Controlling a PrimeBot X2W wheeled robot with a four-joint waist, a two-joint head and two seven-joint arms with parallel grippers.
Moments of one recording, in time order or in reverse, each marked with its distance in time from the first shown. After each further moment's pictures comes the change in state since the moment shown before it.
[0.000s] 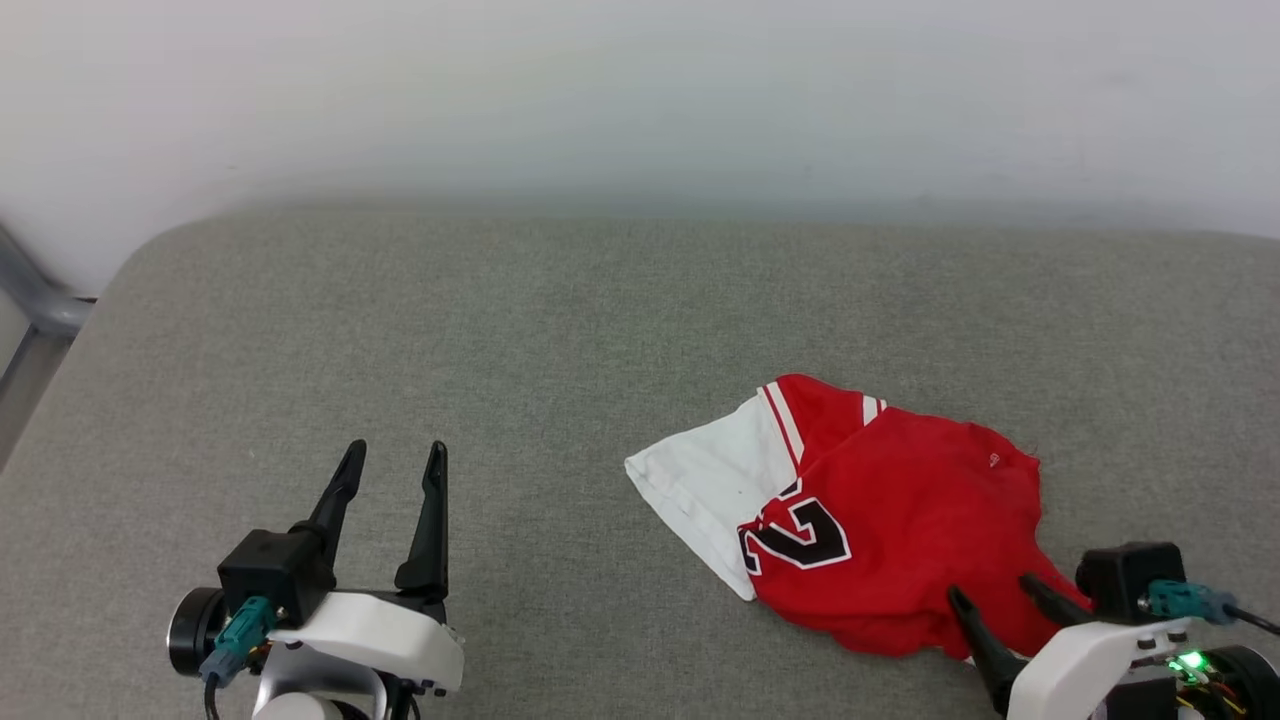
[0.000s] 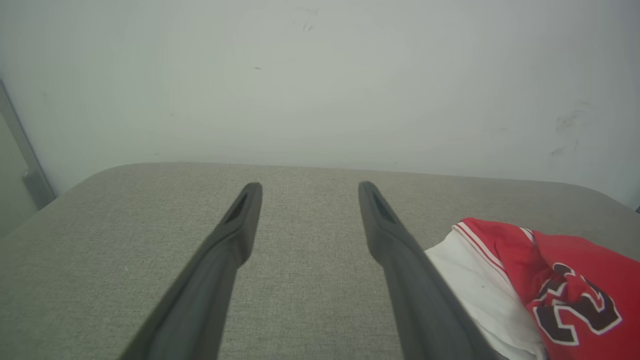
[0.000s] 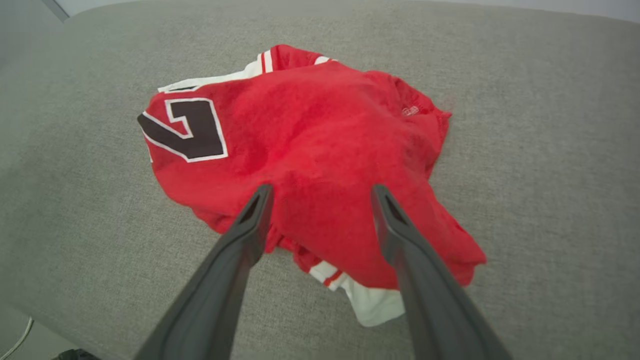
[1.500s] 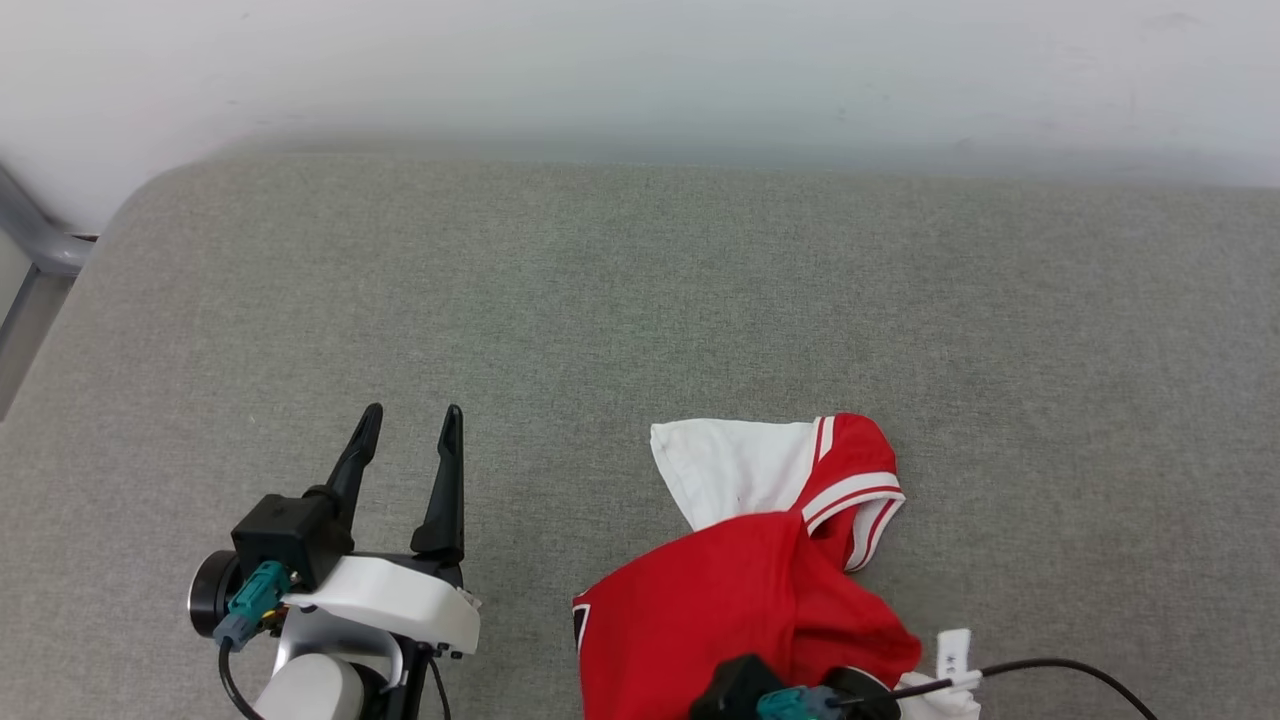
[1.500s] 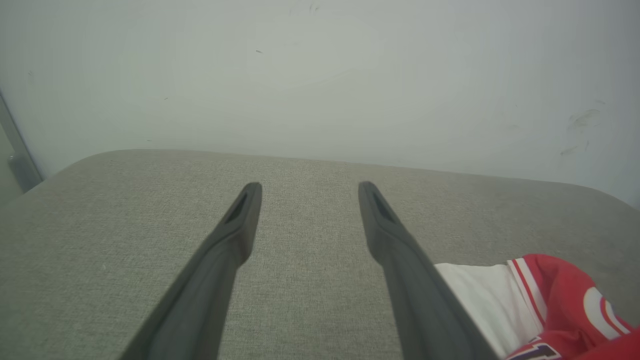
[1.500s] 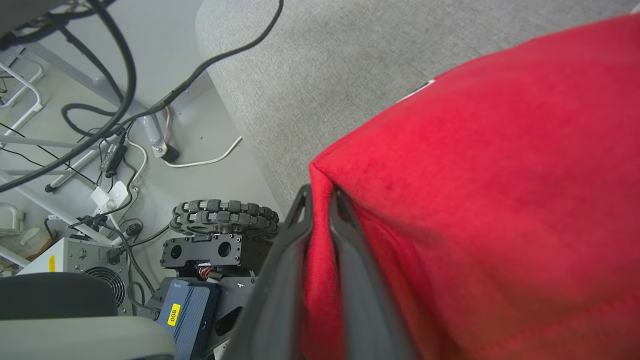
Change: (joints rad) left arm -0.082 -0.044 0.005 0.064 0.001 -0.035 -0.027; right arm -0.238 -0.114 0.806 0.138 0.231 0.000 -0.047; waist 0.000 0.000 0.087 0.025
